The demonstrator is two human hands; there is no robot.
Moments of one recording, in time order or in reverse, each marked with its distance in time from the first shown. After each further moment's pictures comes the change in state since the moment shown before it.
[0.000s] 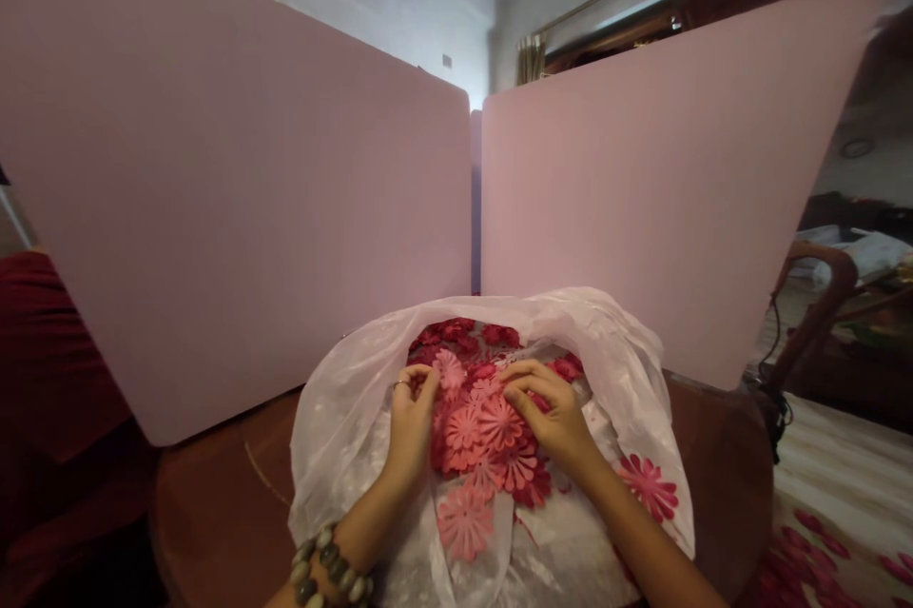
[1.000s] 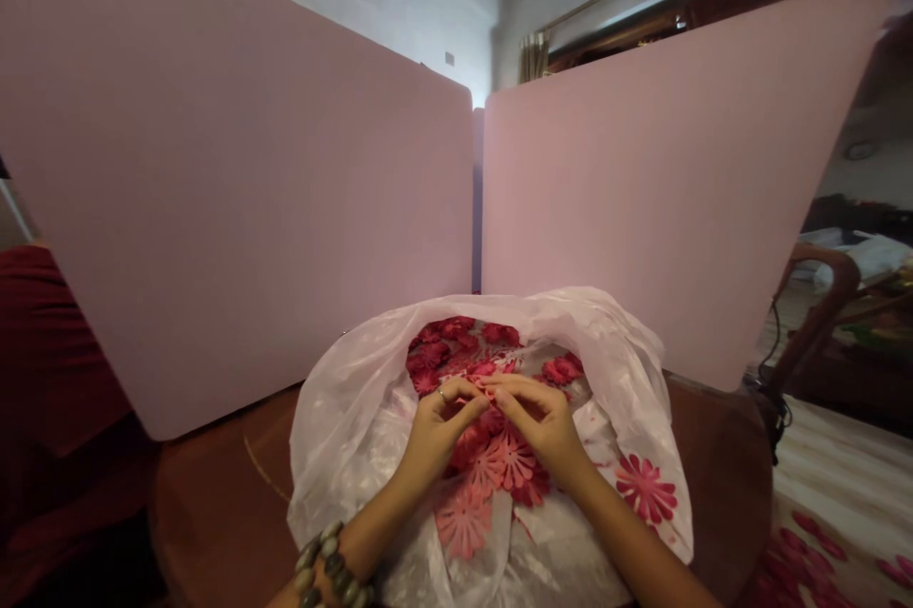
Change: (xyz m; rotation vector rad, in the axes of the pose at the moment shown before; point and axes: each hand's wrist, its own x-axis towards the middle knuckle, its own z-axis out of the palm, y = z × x) left_hand -0.021 0.026 0.012 0.039 -0.431 0.031; right_hand -0.006 -0.005 0.013 0.158 0.016 0.129
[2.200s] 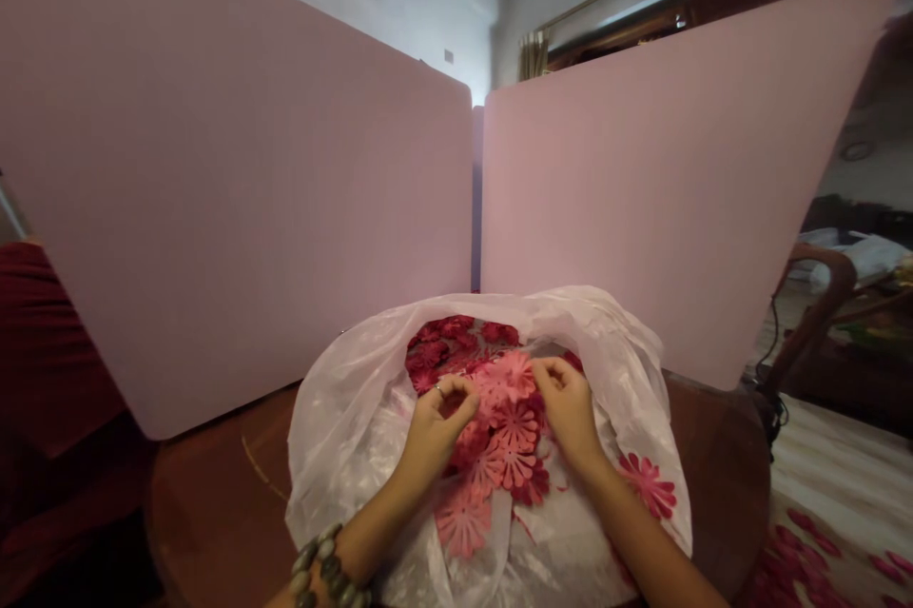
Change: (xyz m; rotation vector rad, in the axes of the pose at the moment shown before) left_hand 0.000 -0.001 0.000 0.012 0.054 -0.031; right_hand 0.008 0.021 -0.015 -0.130 0.406 0.338
